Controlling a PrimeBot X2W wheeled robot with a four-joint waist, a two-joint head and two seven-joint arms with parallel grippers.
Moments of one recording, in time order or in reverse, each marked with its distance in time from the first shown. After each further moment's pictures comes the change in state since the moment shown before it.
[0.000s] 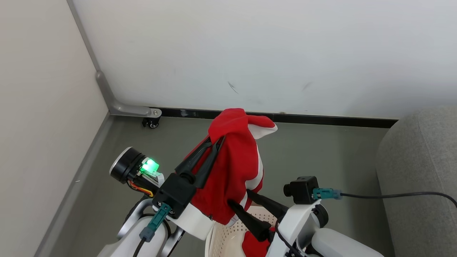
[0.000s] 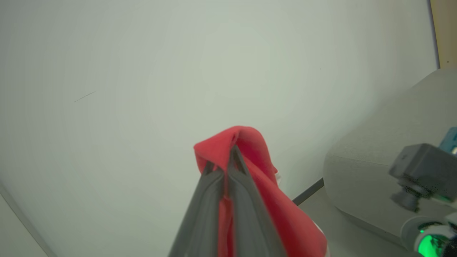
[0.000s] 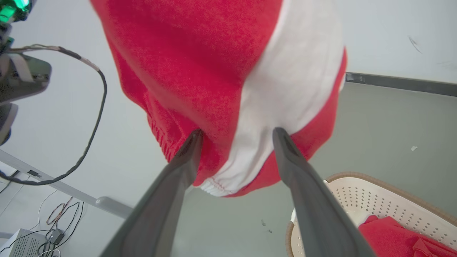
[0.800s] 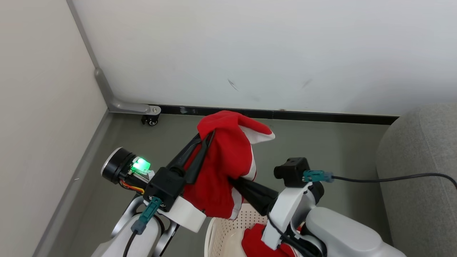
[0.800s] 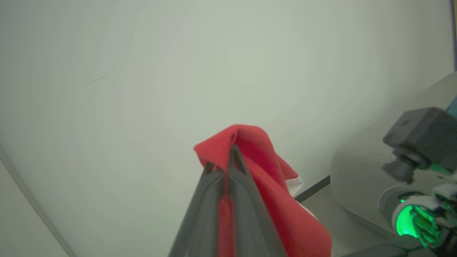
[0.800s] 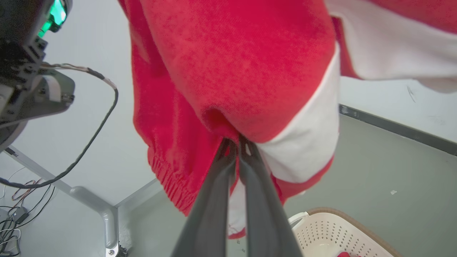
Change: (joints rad) left arm 0.002 -0.002 0.020 0.016 -0.024 0.011 0.008; right arm -0.134 0.024 0.064 0.059 -0.086 0.000 -0.027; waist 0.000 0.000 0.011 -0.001
